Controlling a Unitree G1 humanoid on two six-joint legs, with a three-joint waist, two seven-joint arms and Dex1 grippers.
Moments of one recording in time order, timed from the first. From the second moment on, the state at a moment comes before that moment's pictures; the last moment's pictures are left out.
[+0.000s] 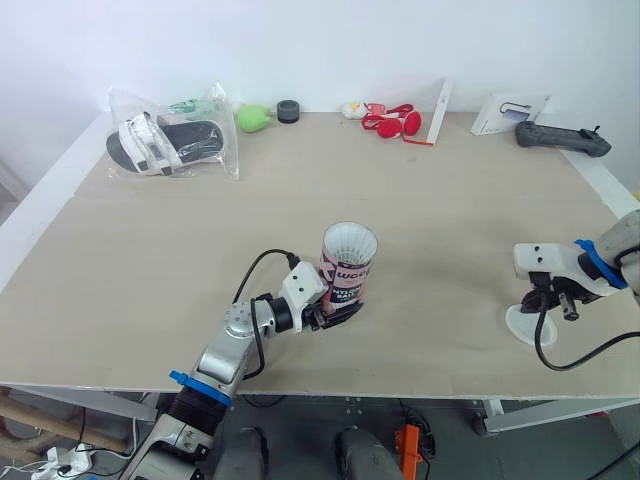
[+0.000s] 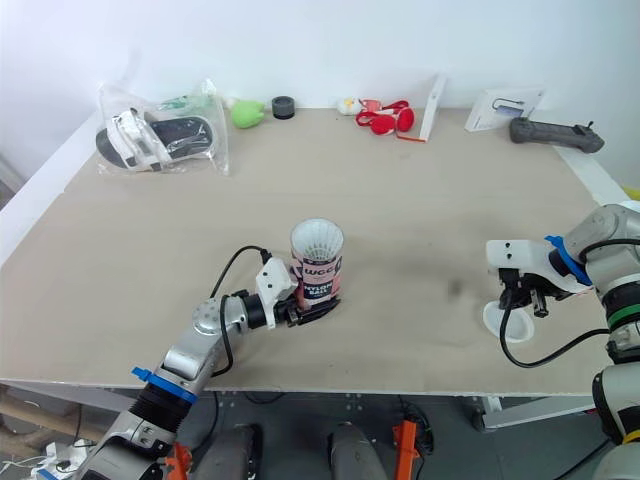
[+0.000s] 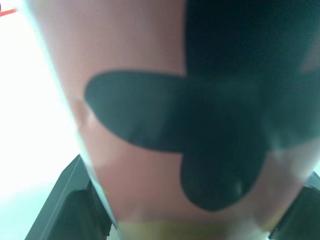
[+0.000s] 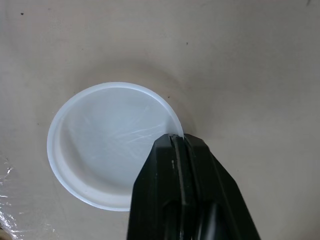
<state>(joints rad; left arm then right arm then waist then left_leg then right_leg) -0.38 0.14 -0.28 0.17 -0.12 0.05 -0.78 -0.88 -1.09 0.40 0.84 -0.27 -0.07 1.57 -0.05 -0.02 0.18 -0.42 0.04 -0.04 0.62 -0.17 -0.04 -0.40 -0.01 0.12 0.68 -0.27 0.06</state>
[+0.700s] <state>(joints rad) -0.45 0.09 -0.25 0.35 -0.12 -0.08 -0.77 -1.39 -0.86 0.44 0.30 0.31 0.32 1.58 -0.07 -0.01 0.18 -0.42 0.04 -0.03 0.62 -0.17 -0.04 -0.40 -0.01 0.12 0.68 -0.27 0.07</state>
